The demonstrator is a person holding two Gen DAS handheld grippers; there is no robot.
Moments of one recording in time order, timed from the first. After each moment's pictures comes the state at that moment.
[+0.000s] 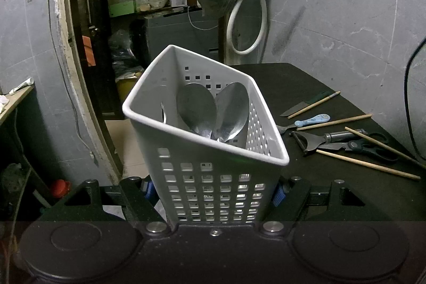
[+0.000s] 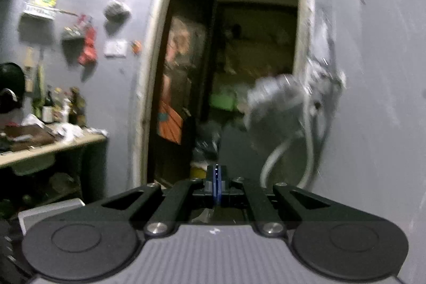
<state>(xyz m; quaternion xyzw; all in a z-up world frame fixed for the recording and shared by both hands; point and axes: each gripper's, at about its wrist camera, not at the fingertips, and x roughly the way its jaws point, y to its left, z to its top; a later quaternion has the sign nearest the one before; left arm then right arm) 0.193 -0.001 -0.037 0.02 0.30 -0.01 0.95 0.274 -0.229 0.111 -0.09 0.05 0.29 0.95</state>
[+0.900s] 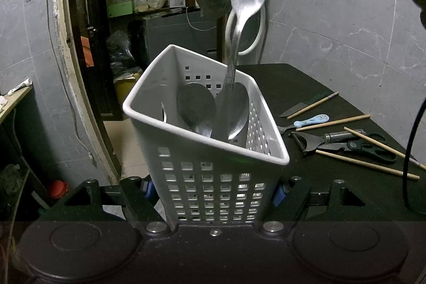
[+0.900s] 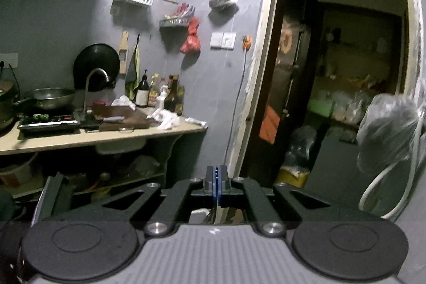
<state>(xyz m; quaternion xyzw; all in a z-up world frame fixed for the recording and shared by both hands) 0.194 -0.001 -0.037 0.02 0.30 -0.01 0.95 0.230 -0.128 0.106 -0.15 0.08 0.48 0.86</state>
